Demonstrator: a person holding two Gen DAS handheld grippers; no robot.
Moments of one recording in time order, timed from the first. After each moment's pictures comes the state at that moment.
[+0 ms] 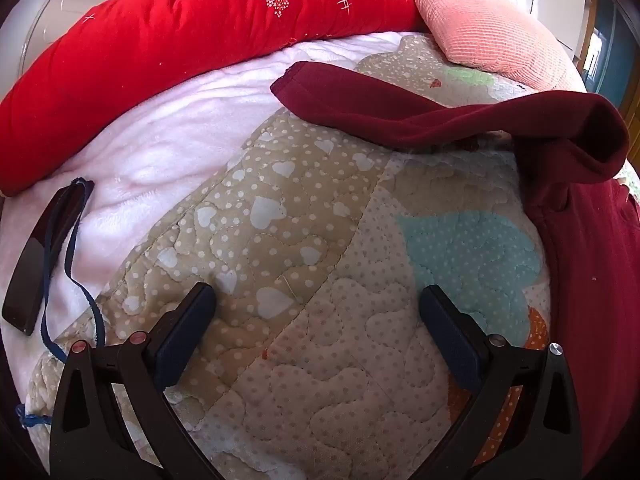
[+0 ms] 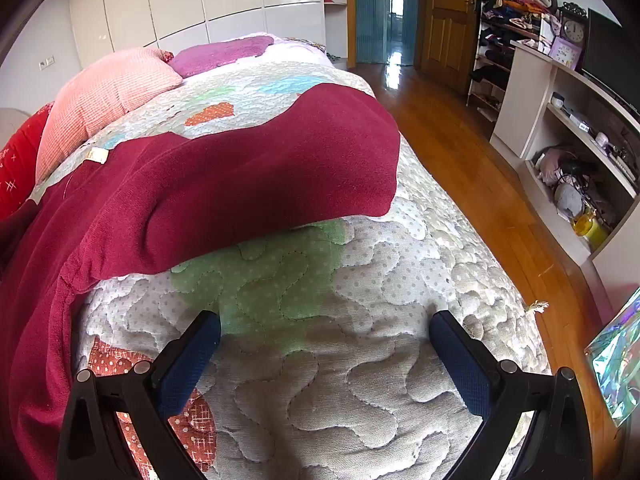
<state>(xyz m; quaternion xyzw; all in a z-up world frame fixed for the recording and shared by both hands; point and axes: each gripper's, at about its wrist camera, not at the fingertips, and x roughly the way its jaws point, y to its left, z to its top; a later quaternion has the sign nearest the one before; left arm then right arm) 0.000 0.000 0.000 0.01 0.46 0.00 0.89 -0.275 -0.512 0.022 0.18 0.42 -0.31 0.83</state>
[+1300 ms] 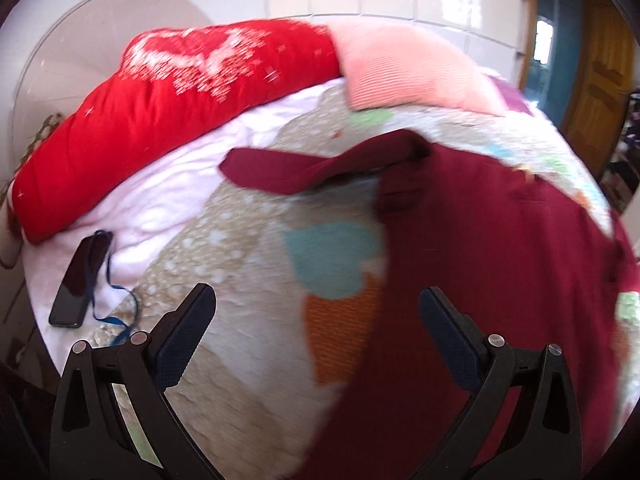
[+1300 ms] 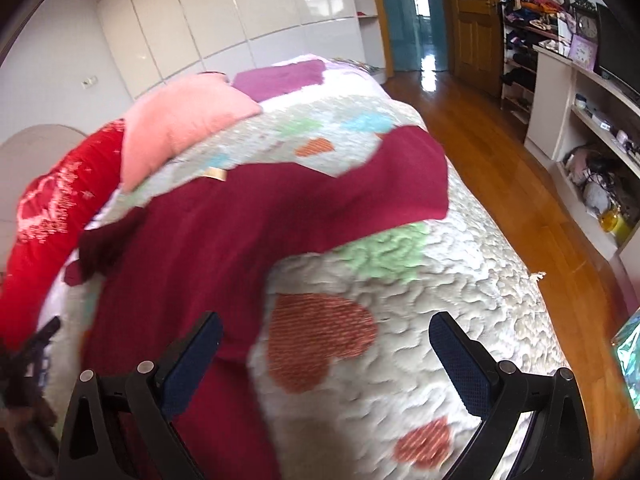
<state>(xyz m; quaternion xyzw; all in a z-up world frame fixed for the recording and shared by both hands) -0.099 -0.061 0.098 0.05 0.39 -0.08 0.92 -0.315 -0.396 0.130 0.22 0.37 -0.23 0.87</state>
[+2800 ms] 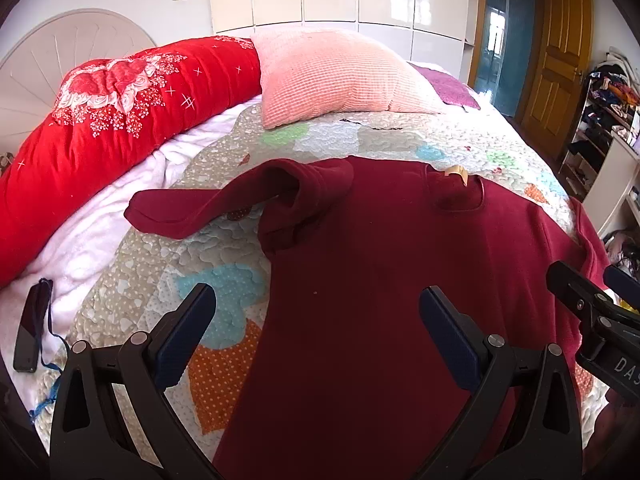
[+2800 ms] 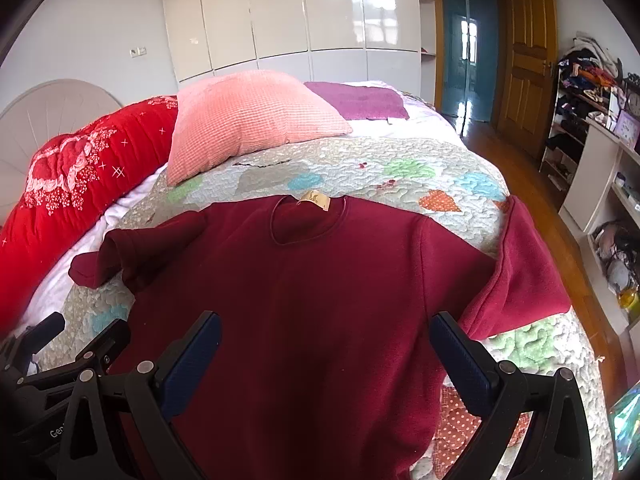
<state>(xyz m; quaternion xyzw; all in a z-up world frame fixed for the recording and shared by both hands) -0.079 -0.141 0.097 0.07 0.38 -0.16 0.91 -0.163 -0.327 0.118 0.13 0.36 -0.20 0.90</state>
